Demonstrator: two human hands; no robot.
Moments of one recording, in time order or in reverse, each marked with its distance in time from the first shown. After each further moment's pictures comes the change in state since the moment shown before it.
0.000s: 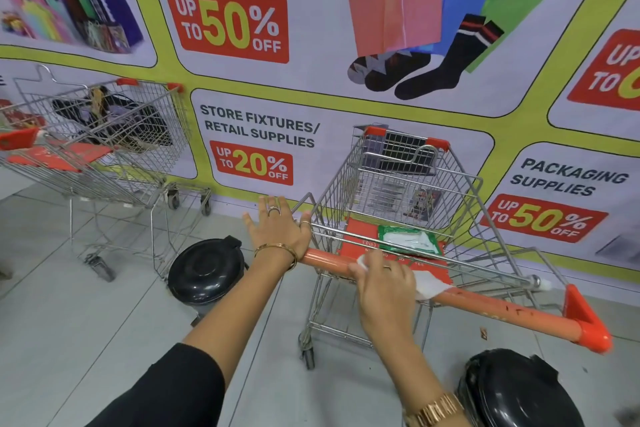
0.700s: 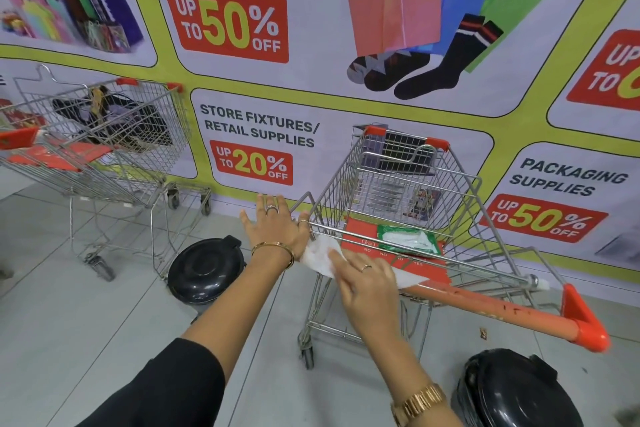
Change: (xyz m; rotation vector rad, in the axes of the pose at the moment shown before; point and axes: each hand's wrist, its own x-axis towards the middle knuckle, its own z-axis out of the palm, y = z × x) left_hand -0.001 -0.001 0.000 0.028 0.000 -0.008; right_hand -0.002 -0.002 0.006 0.158 -0.078 -0.218
